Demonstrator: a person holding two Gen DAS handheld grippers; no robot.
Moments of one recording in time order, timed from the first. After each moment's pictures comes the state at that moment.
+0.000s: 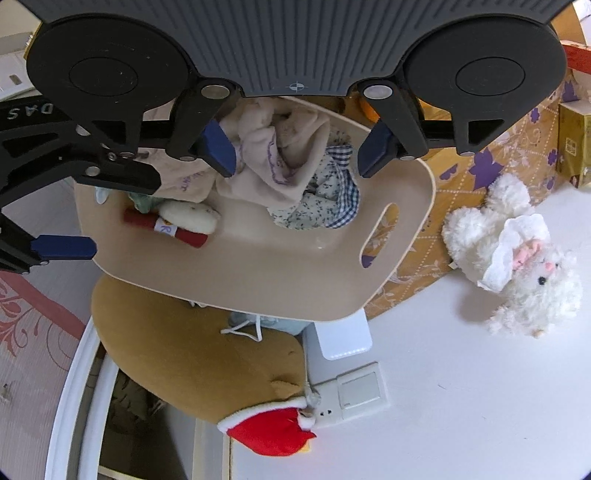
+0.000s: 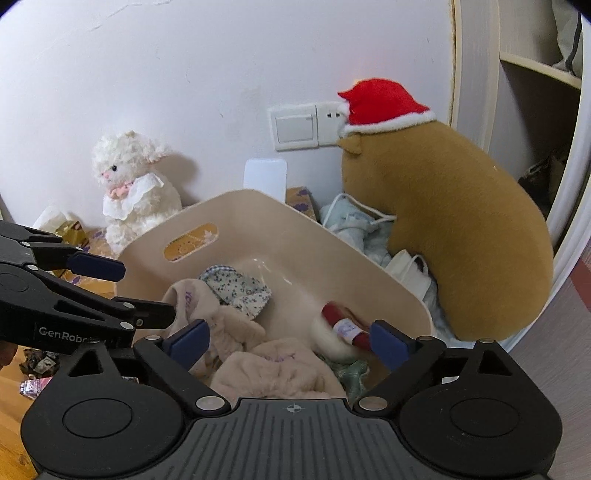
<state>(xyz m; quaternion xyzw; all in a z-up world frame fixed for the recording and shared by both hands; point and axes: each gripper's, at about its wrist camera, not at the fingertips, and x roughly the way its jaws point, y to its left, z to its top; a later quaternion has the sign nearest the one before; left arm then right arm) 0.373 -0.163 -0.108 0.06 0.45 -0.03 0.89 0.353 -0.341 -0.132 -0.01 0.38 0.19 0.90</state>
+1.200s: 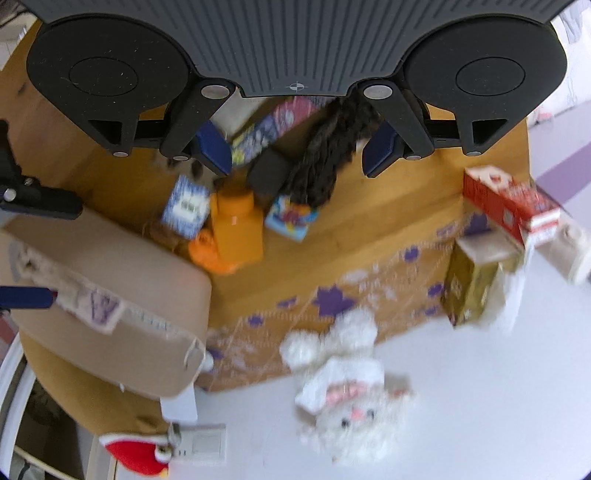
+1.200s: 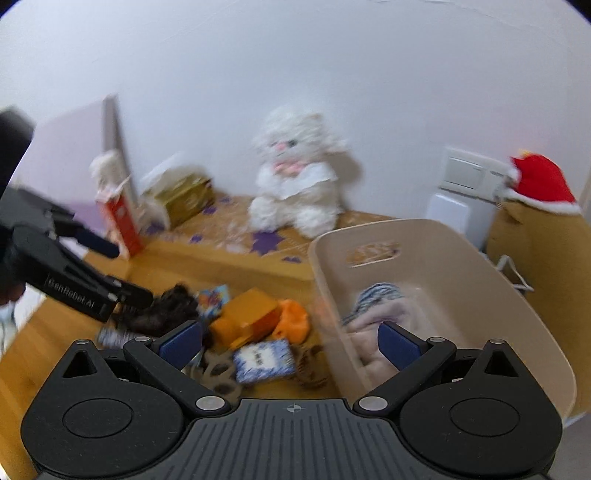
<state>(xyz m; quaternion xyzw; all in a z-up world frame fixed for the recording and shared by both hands) 0.237 0.005 -0.129 0.01 0.50 0.08 0.87 0.278 -0.198 -0.121 -0.13 0.33 0.35 0.87</state>
